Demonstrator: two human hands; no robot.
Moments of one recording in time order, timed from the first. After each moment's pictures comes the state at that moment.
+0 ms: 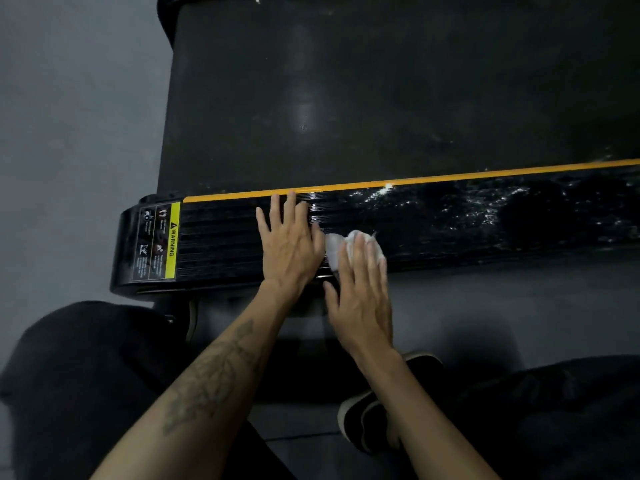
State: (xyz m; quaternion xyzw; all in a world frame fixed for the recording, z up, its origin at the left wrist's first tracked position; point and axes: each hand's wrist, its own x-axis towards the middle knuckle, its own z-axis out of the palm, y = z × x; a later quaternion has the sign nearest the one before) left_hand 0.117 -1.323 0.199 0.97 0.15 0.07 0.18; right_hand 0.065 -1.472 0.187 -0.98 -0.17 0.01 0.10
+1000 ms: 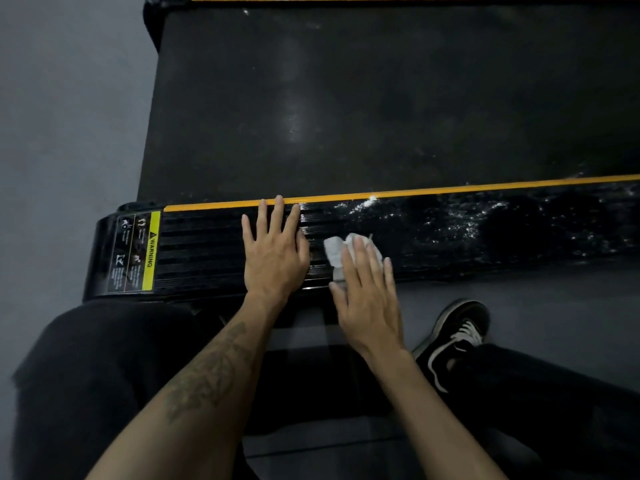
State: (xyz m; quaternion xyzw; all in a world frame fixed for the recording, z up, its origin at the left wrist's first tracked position) left_hand 0.122 -1.322 0.189 0.98 0.14 0.07 0.13; right_hand 0.094 -1.508 0.189 -0.98 -0.20 0.03 0.08
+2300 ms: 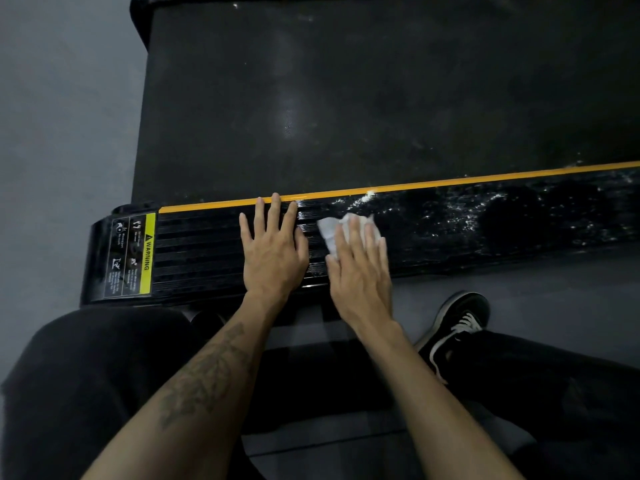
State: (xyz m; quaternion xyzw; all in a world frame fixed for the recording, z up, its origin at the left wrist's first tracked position) left_hand 0.124 -1.321 0.187 0.98 0.13 0.07 0.14; right_hand 0.120 -1.479 0.200 -0.98 -0.15 0.06 0.10
